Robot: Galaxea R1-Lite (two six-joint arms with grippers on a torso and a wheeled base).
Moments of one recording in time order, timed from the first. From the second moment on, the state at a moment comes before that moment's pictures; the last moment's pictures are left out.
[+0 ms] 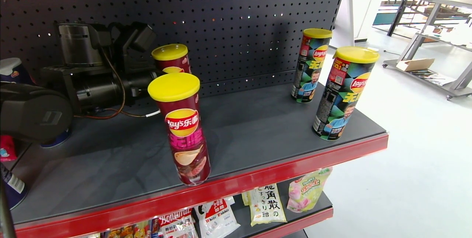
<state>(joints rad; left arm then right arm) -0.30 1.73 -1.08 -0.48 -0.30 0.10 0.00 0.00 0.00 0.01 0.01 0.00</state>
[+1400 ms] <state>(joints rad) -0.25 1.52 -0.79 -0.47 -0.29 0.12 0.00 0.00 0.00 0.01 0.01 0.00</state>
